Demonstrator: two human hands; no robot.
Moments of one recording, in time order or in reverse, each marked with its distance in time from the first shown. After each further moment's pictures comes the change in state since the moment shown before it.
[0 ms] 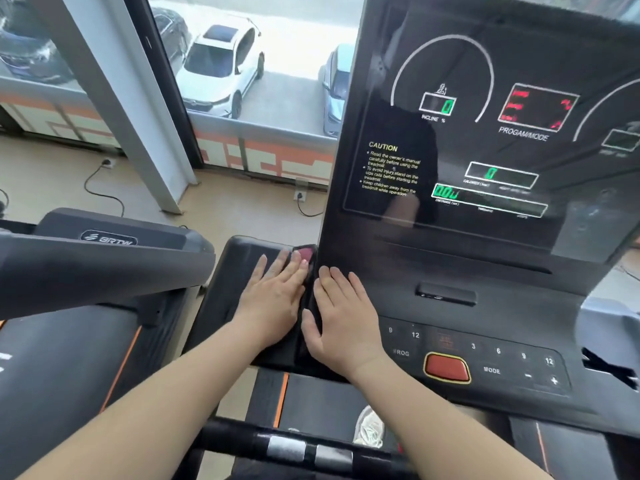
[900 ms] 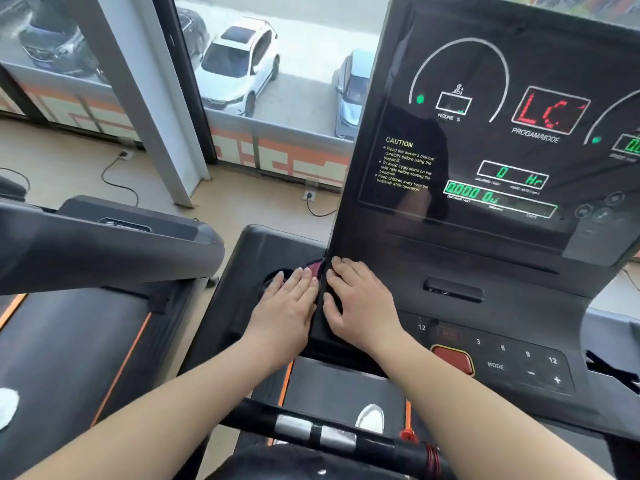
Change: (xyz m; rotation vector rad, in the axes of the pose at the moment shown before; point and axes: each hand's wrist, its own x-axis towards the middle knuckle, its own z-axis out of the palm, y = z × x) left_hand -0.055 0.017 0.019 -0.020 0.075 0.084; right_hand 0.006 0.023 -0.007 0.061 -0.015 -0.083
